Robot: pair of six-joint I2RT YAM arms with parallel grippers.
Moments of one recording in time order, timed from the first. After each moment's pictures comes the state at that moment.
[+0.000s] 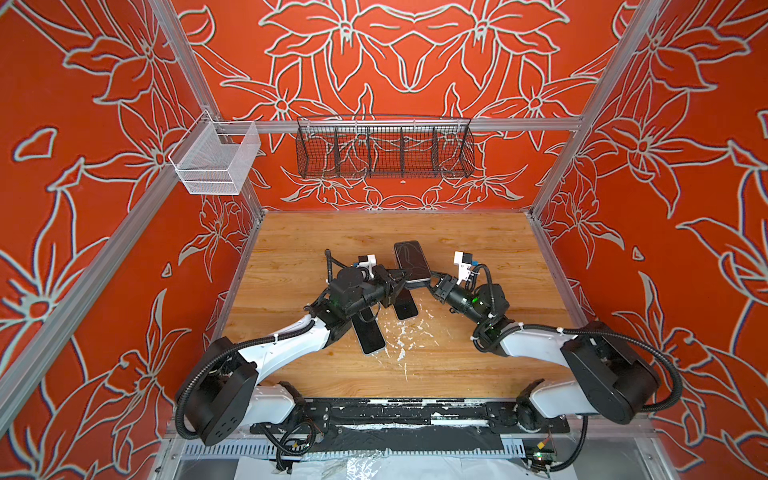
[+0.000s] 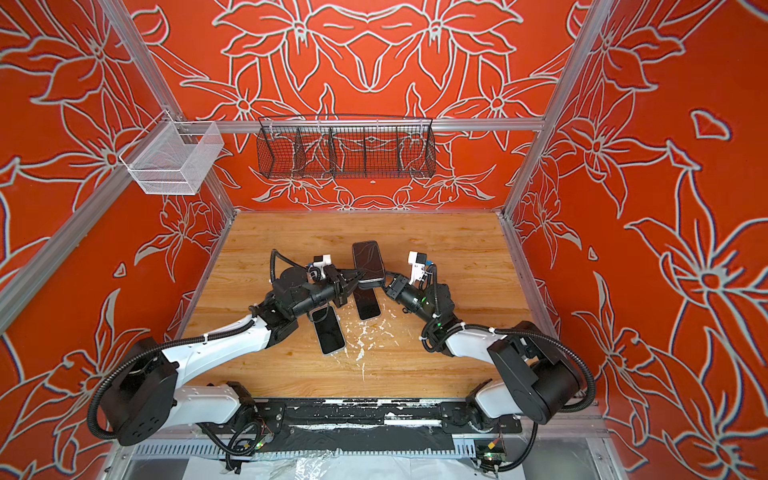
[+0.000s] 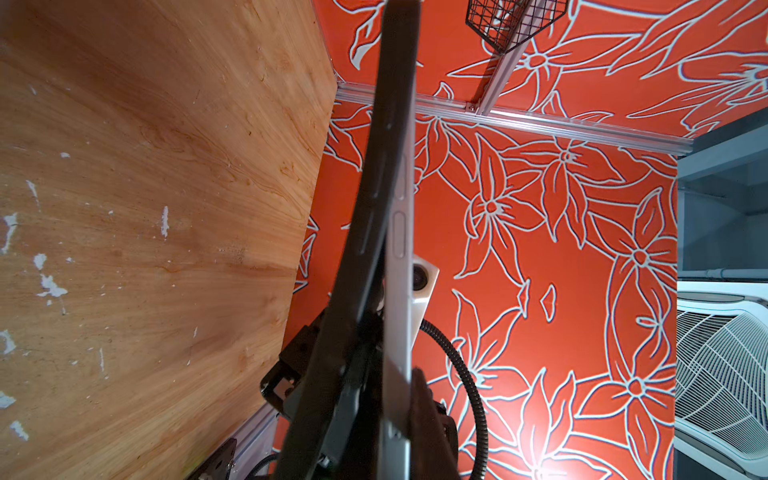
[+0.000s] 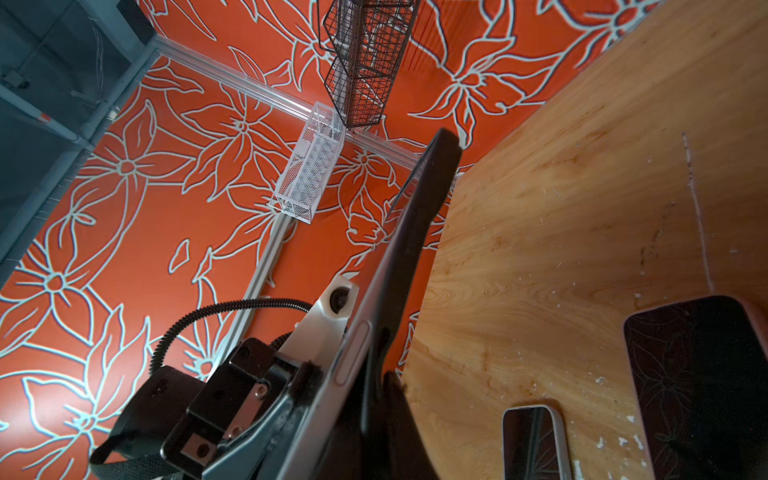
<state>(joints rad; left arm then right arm) -0.61 1.30 0.67 0.55 0.31 -1.66 0.57 1.41 0.43 1.09 -0.32 1.21</state>
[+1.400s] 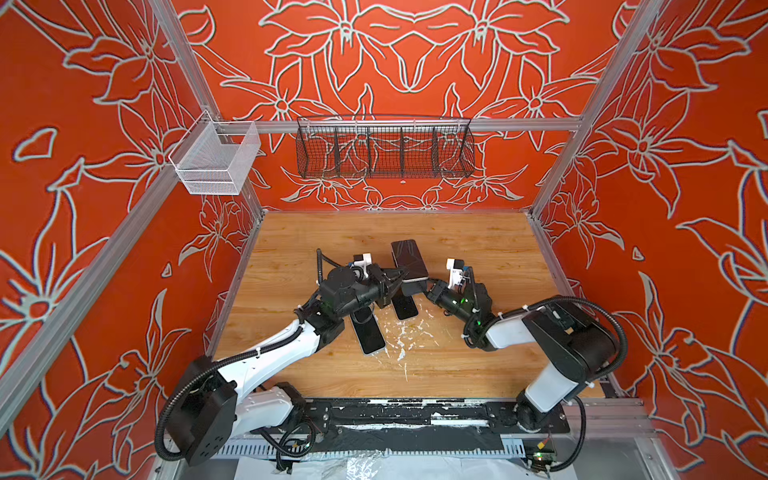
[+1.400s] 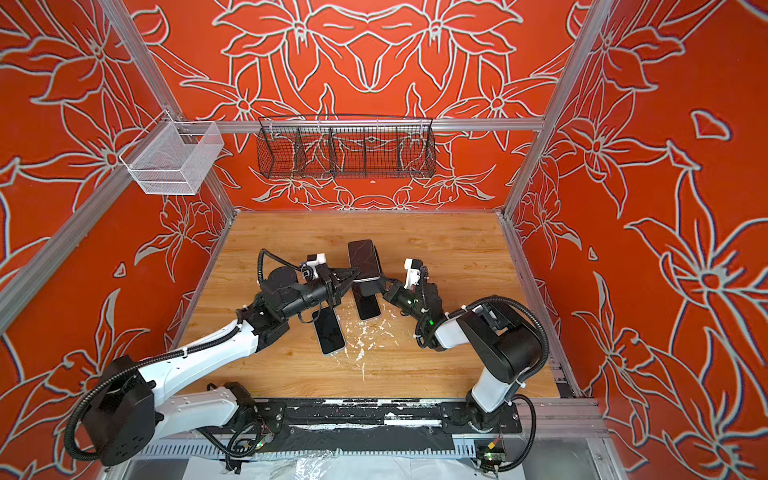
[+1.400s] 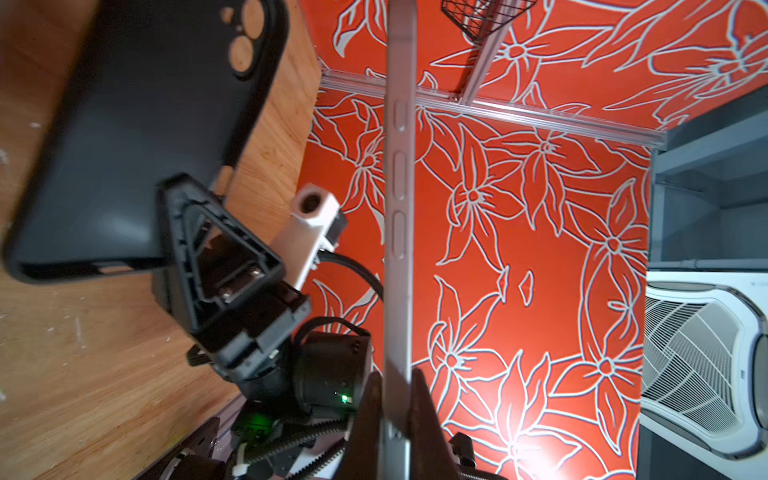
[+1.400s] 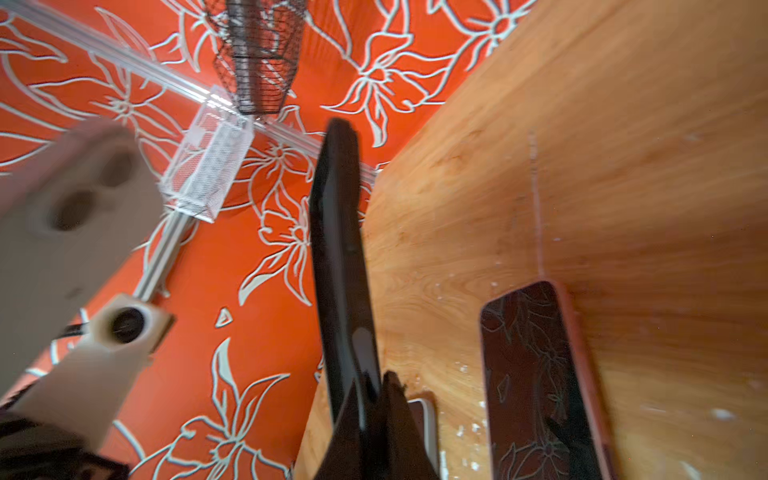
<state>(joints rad) -0.61 1.19 0.68 0.49 0.34 -1.69 0.54 1.68 0.44 1.14 -0.25 1.11</state>
